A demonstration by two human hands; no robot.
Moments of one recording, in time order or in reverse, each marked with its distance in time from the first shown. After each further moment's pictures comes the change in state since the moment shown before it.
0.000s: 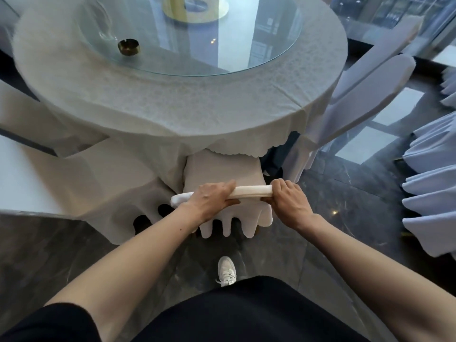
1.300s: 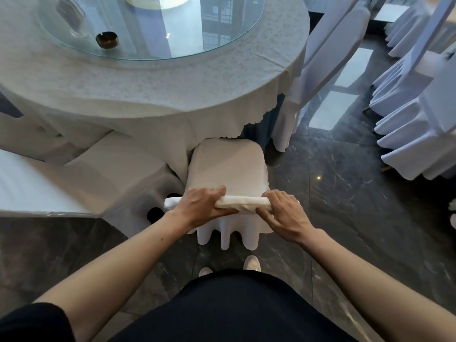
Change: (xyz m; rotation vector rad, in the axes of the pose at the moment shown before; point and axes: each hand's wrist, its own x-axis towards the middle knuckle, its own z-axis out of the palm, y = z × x) left_hand -0.200 -0.068 -0.008 0.118 0.115 0.280; right_hand -0.164 -0.200 0.059 0.295 0.182 0.076
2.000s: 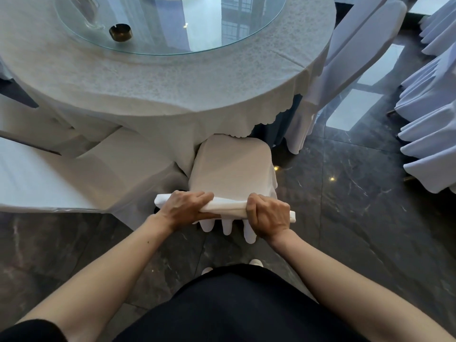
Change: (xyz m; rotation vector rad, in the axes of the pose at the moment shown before) left_hand 0.000 -0.045 -0.007 -0.059 -0.014 0.030; right_hand 0.064 -0.033 0.017 -0.094 0.292 0.055
